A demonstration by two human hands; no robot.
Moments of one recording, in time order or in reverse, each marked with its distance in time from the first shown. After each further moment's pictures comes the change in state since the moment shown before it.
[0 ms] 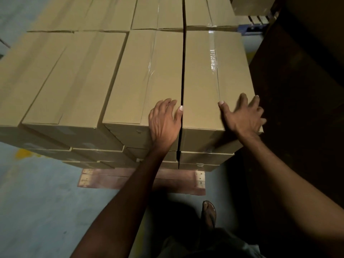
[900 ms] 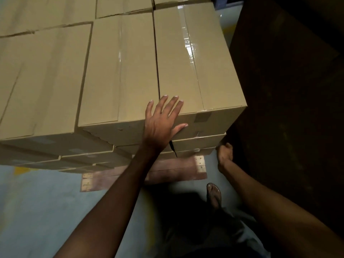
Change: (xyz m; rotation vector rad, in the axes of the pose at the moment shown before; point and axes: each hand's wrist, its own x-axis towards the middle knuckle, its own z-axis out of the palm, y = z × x) left_hand -0.028 0.001 0.018 0.387 -0.078 0.623; right_hand -0.098 0.108 0.167 0.956 -0.265 0.858
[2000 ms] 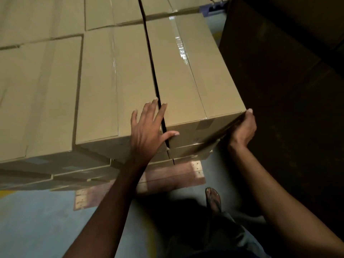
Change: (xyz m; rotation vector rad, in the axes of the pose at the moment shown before) left_hand 0.001 -0.039 -0.016 -0.178 -0.099 -0.107; right_hand -0.067 -0.122 -0.024 0.370 0.292 -0.459
